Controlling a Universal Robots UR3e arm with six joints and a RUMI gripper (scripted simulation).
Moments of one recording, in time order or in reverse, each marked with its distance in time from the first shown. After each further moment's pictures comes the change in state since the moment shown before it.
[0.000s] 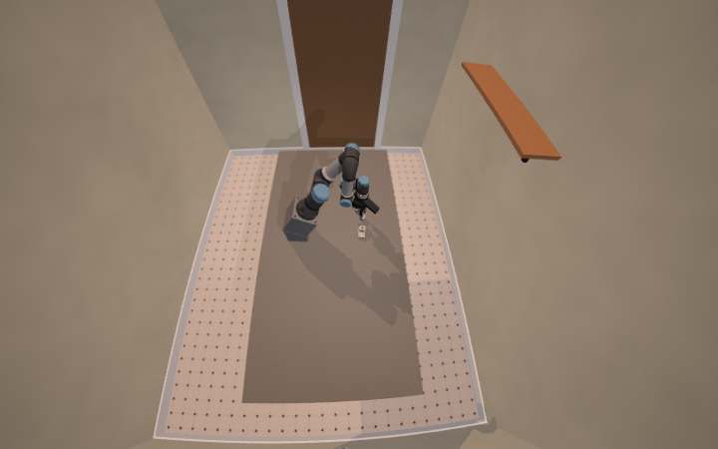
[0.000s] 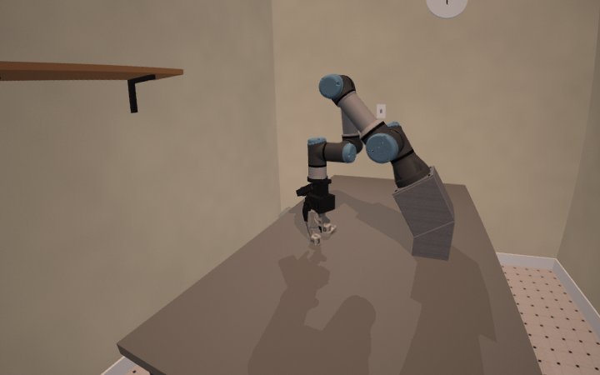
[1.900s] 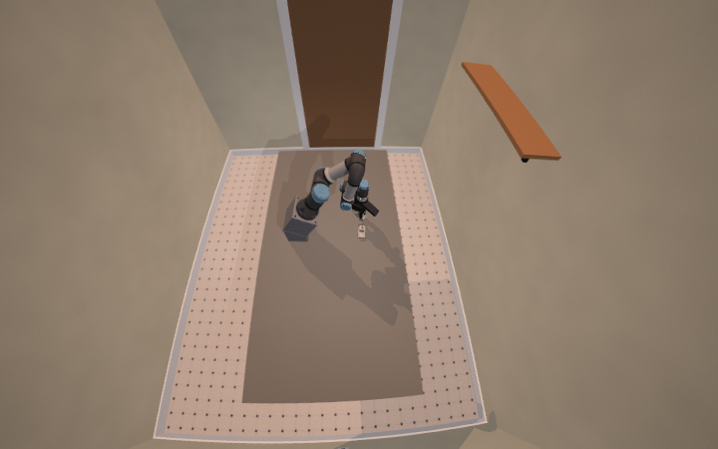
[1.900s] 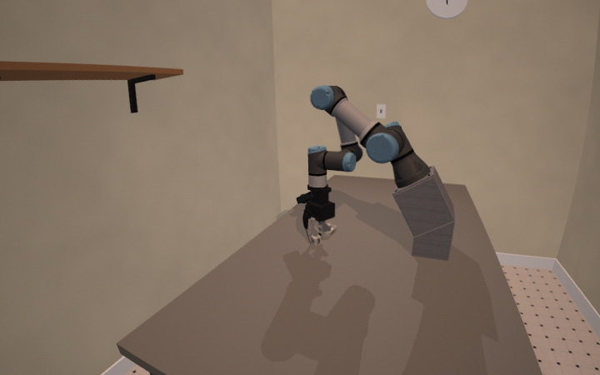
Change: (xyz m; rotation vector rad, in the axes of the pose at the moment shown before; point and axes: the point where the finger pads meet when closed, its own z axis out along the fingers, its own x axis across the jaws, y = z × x) arm 0.000 0.000 0.029 0.000 0.000 0.000
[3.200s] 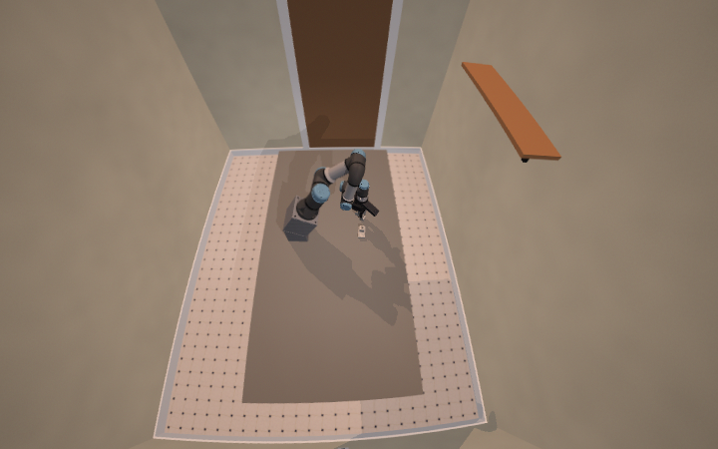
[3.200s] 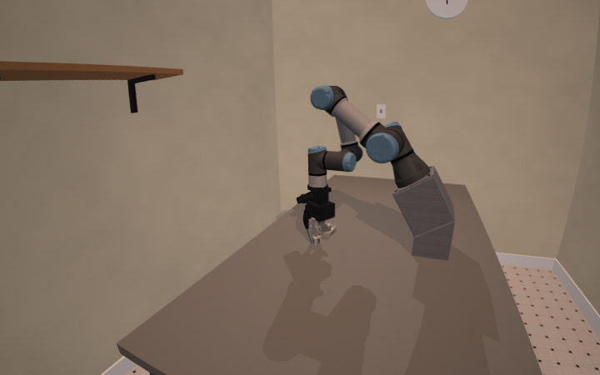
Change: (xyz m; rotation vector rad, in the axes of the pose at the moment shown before) arm 0.000 0.000 0.000 0.000 0.000 0.000
